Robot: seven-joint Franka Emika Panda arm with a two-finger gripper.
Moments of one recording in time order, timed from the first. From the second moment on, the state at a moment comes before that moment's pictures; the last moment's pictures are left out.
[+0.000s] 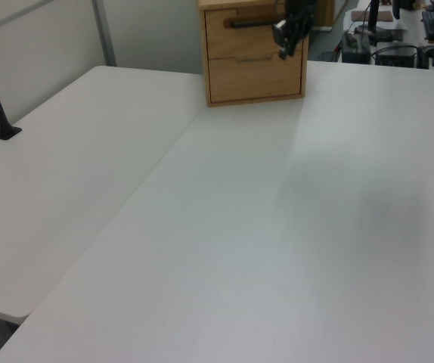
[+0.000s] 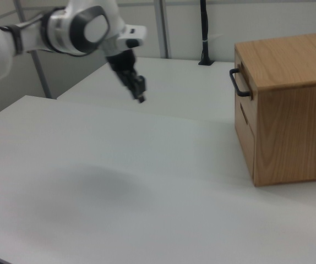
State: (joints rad) arm -0.04 0.22 -0.03 -1.49 -0.07 1.95 0.34
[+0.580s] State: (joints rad) arm 0.02 0.00 -0.02 -1.60 0.01 1.70 0.07
